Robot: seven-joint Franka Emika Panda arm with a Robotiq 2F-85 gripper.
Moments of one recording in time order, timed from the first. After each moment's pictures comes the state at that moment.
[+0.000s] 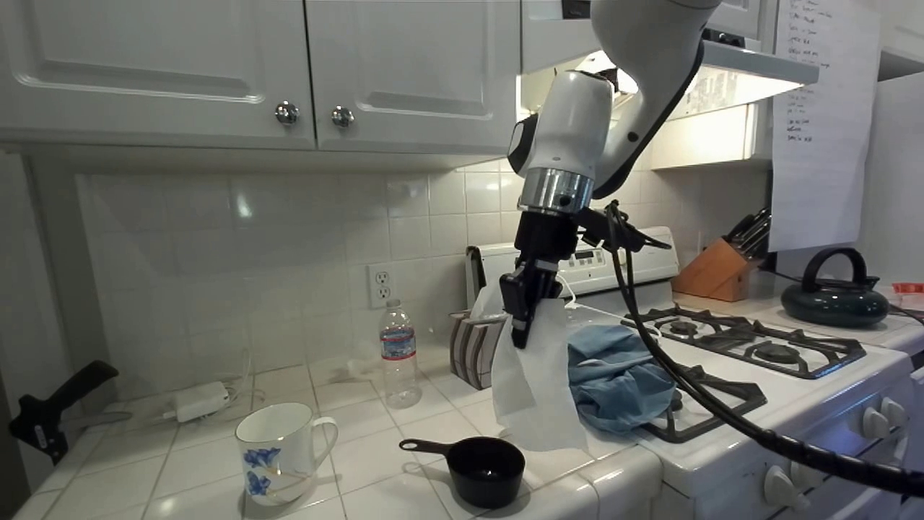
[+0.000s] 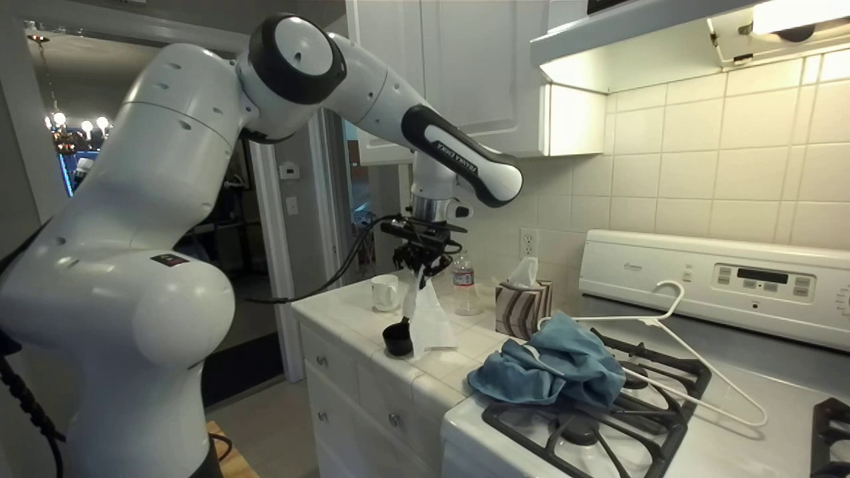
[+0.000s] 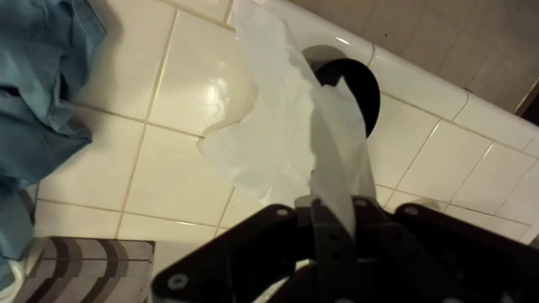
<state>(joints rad) 0.39 0.54 -0.57 -1.63 -2.52 4.21 2.43</state>
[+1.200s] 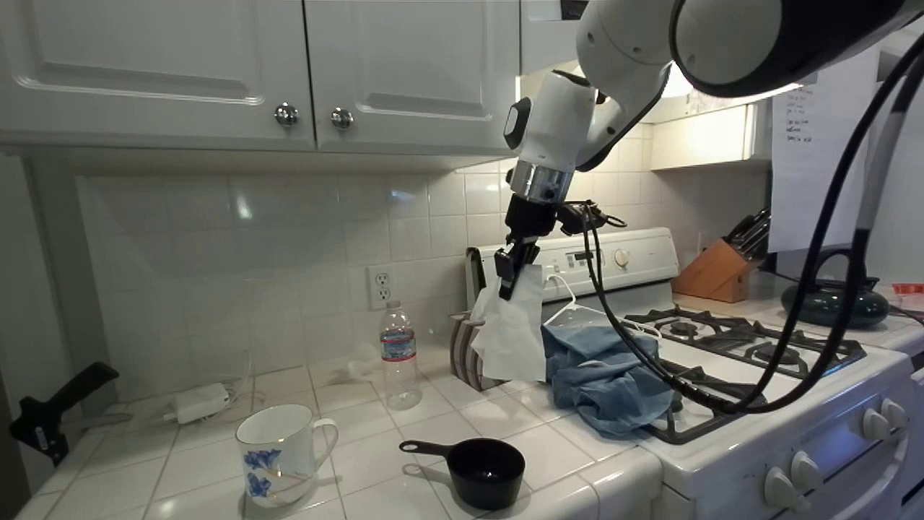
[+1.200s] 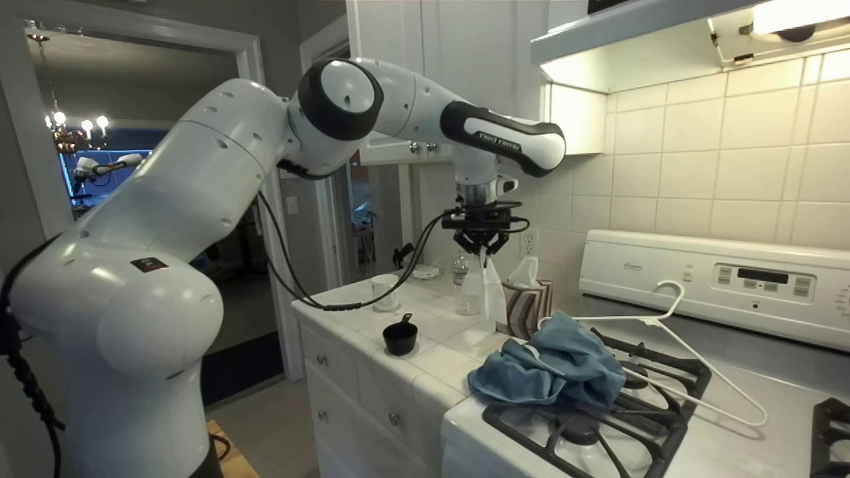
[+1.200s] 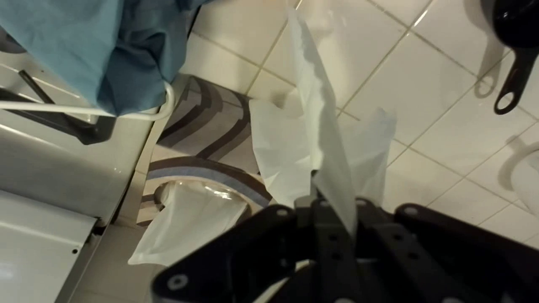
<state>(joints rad) 0.21 0.76 -0.57 -1.15 -2.52 4.21 2.32</state>
